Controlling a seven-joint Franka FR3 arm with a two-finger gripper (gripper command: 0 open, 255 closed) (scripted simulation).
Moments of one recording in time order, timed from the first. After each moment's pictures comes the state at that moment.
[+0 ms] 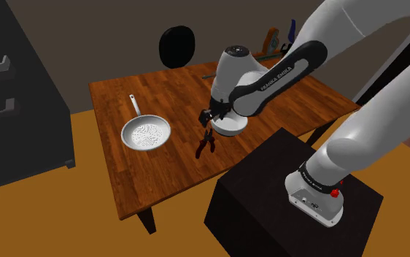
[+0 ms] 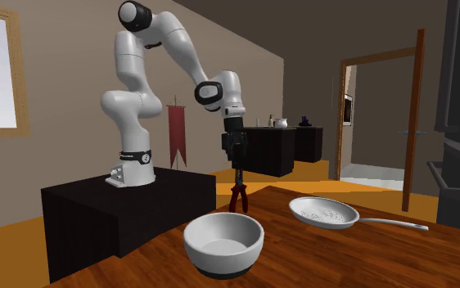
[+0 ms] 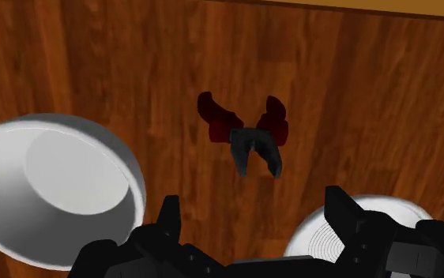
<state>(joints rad) -0.03 -0.09 0.36 -2.68 -0.10 2.72 0.51</state>
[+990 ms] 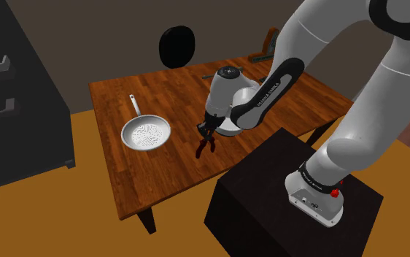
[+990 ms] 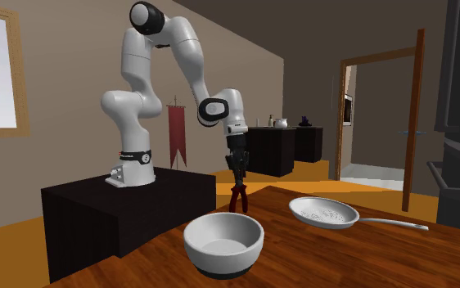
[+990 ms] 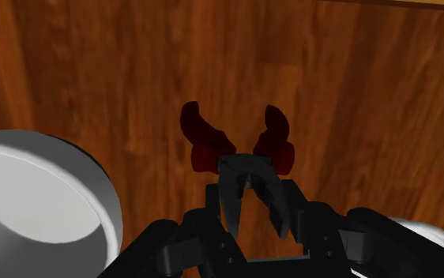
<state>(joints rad) -0.02 0.15 0.30 -2.63 -0.44 2.89 0.80</state>
